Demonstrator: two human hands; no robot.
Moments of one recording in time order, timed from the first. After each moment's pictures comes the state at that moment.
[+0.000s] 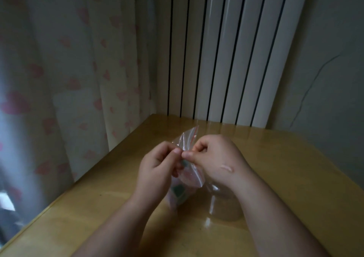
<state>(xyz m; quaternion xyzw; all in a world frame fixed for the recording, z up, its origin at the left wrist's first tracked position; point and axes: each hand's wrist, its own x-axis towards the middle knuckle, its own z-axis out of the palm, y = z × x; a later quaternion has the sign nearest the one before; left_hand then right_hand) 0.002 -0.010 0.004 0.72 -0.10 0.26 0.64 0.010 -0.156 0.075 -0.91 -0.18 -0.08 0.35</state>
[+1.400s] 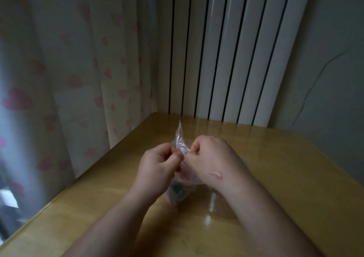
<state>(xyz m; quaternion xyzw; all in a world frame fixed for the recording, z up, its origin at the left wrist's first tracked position) 0.001 -0.010 0.011 0.77 -0.03 0.22 0.60 0.005 -0.143 0.076 -0.95 -0.17 -0.10 0.24</state>
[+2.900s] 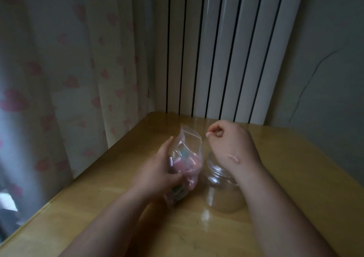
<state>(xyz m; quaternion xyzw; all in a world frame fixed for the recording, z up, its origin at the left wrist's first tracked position) 0.019 -0.001 -0.007 0.91 -0.02 0.11 0.39 0.031 -0.178 0.071 -0.91 -0.11 -0.22 0.33</state>
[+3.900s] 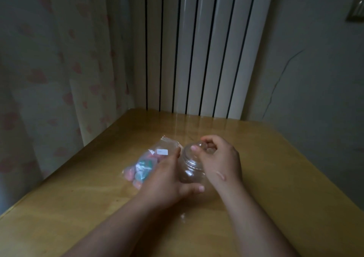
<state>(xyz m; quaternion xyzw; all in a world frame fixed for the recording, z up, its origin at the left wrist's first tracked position) 0.017 -0.064 -0.033 0.90 -0.13 0.11 0.40 0.022 -0.211 0.019 -0.86 -0.03 -0.24 0.45</state>
